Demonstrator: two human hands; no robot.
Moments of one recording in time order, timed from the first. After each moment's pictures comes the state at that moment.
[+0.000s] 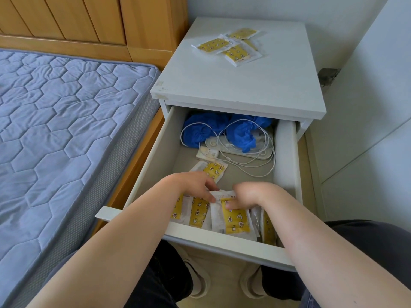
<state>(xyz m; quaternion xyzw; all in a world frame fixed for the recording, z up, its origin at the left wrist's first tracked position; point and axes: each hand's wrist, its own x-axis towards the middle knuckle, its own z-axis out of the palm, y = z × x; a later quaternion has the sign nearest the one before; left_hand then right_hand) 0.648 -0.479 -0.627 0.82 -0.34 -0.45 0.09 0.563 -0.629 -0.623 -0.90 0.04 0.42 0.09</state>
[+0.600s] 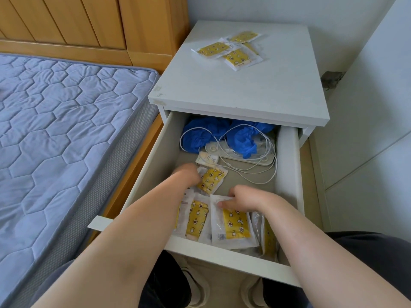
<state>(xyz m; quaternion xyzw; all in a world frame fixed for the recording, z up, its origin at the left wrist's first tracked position) 0.694 -0.499 -0.668 0.94 -0.11 -0.31 0.01 0.573 -0.639 -0.642 -0.90 0.09 0.35 0.23</state>
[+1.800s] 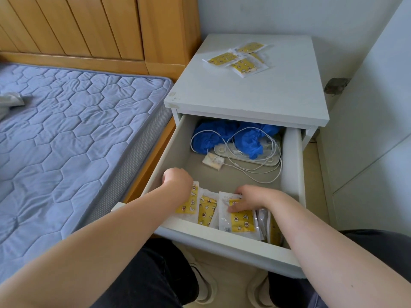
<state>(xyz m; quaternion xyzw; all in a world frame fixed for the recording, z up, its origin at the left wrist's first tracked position) 0.633 -0.453 -0.602 0.88 -0.26 -0.20 -0.35 0.562 -0.638 -0.634 -0.90 0.07 0.37 0.23</state>
